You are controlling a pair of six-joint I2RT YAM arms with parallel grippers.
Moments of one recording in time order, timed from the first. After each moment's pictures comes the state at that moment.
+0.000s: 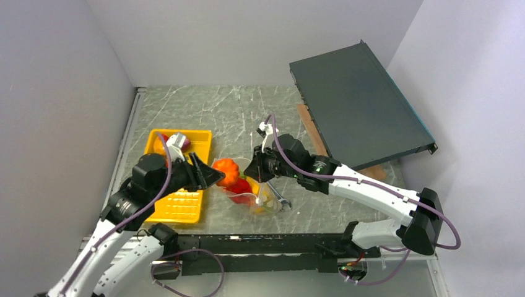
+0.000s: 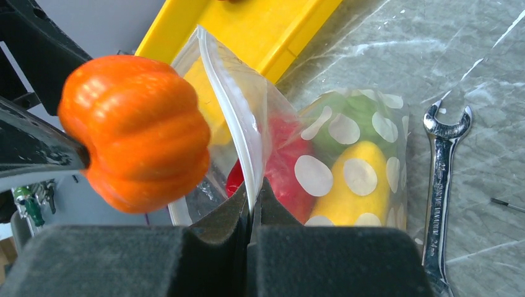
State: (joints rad) left arm -0.44 0.52 0.79 -0.61 0.36 -0.79; right arm 0.99 1.26 1.04 -0.26 -0.08 0.57
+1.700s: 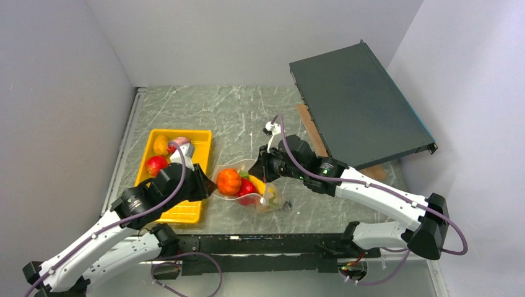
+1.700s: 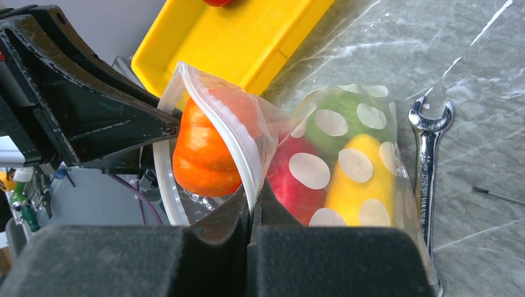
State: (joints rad) left arm -0.83 0.63 0.79 -0.81 -0.20 -0.86; right arm 0.99 1.19 1.02 -0.29 -0.06 0.57
